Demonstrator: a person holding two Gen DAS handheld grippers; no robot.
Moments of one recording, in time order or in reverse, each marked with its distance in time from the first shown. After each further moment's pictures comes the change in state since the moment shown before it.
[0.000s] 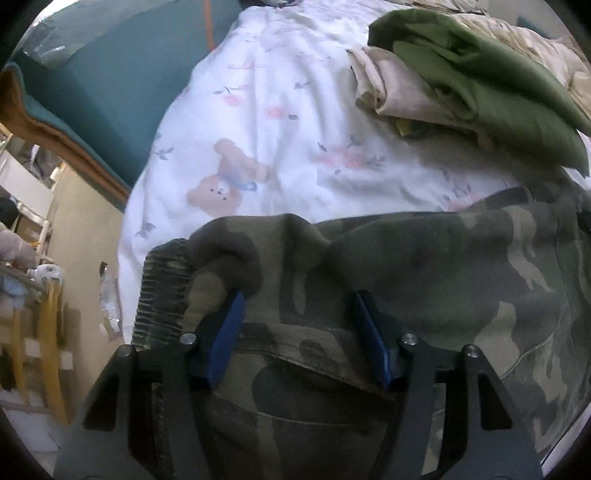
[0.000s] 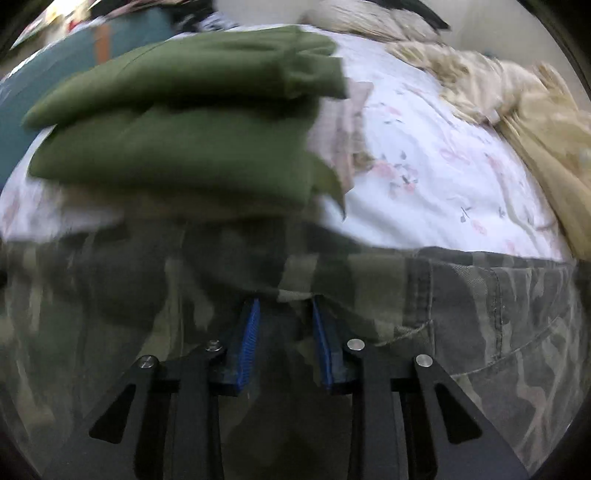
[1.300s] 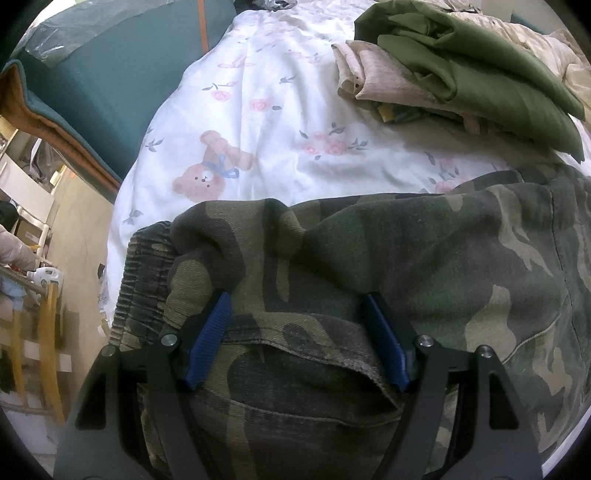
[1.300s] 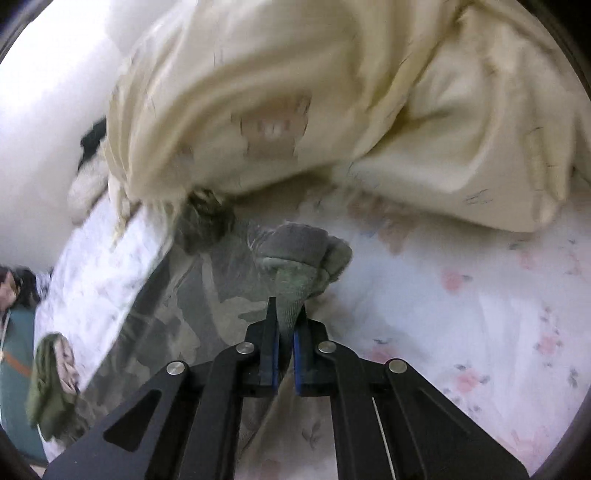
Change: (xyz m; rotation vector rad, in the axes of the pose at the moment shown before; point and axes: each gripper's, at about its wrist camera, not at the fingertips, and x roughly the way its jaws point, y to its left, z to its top) left arm 0.002 -0.017 -0.015 0.012 -0.024 -0.012; right arm -0.190 -0.436 -0.164 0.964 -0.294 -0.182
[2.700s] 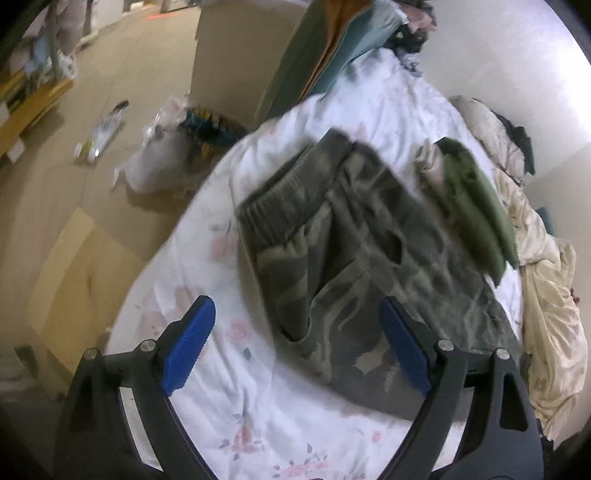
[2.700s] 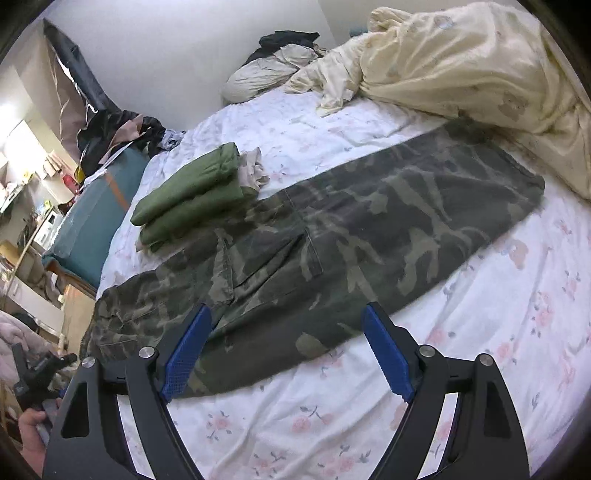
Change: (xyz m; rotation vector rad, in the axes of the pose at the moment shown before) left arm -0.111 0.108 -0.145 -0.733 -0.020 -0.291; right arm -0.185 0.211 -0.237 -0.448 0.200 0.331
